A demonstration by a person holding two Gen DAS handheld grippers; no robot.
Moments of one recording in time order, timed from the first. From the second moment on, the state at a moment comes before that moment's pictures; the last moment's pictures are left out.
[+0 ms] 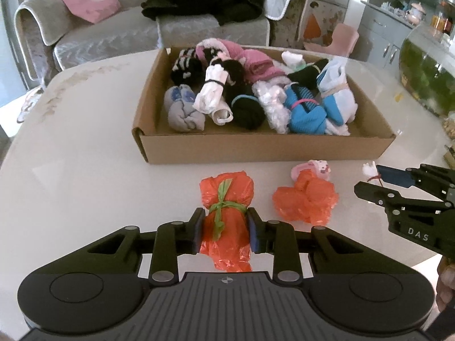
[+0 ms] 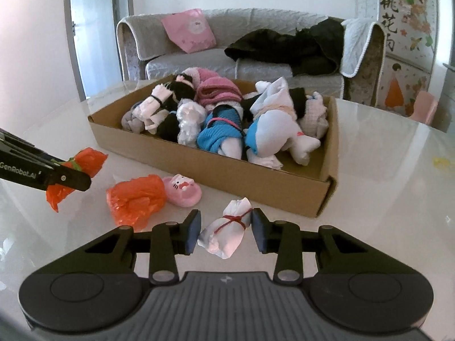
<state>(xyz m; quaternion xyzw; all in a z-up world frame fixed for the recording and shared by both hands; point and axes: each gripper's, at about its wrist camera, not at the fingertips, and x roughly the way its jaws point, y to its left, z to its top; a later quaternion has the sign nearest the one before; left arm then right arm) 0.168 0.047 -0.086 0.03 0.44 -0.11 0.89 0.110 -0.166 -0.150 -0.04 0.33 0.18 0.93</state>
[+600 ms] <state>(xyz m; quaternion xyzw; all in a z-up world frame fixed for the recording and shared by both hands) 0.152 0.055 0.005 0.03 0.38 -0.11 0.92 0.123 -0.200 -0.063 -0.02 0.25 0.18 0.95</state>
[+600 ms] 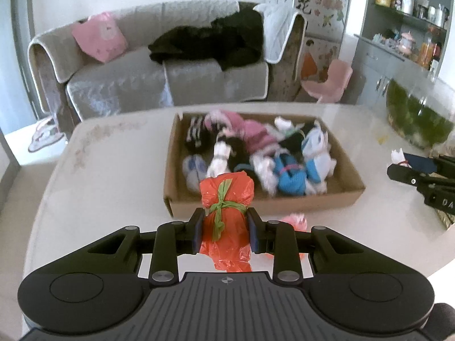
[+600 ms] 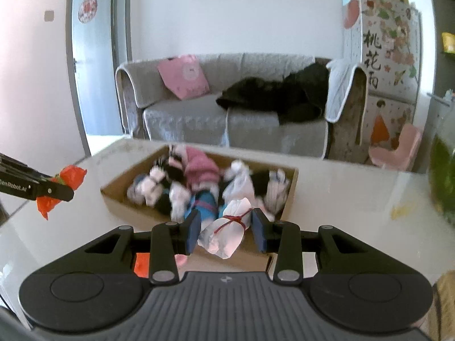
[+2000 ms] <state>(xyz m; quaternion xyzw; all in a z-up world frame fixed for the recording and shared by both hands) 0.325 0.052 -0.069 -0.01 0.45 -0.07 0.89 0.272 -0.129 -0.108 -0.05 0.33 0.25 0.91</state>
